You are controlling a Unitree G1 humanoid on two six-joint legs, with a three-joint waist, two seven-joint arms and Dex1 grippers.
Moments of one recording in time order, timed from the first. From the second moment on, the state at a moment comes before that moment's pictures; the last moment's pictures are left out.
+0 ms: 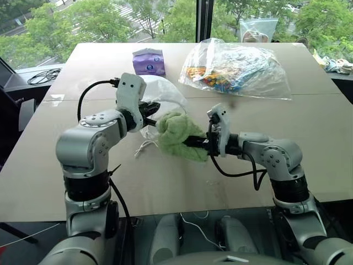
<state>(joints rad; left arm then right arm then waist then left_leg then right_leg) -0.64 0.45 0.21 -0.40 -0.35 1.34 -0.39 -0.58 -0.14 0.11 -0.22 0.67 1.13 0.51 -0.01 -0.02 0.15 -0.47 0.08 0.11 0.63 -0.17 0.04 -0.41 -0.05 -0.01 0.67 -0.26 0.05</state>
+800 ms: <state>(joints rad) -0.73 0.41 0.35 -0.26 -0.47 1.36 -0.34 -0.56 -0.09 -0.19 -0.26 0.97 1.18 0.38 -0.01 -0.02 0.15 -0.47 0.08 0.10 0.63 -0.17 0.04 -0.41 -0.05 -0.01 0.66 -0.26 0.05</state>
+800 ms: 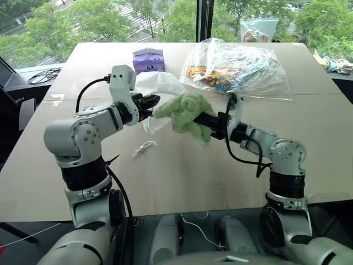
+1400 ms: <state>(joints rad) -0.73 0.38 0.36 -0.23 -0.56 1.34 -0.32 -0.49 -0.17 -0.07 -0.27 1.06 1.12 0.41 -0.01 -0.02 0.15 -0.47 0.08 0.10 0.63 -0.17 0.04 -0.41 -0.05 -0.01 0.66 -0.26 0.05</state>
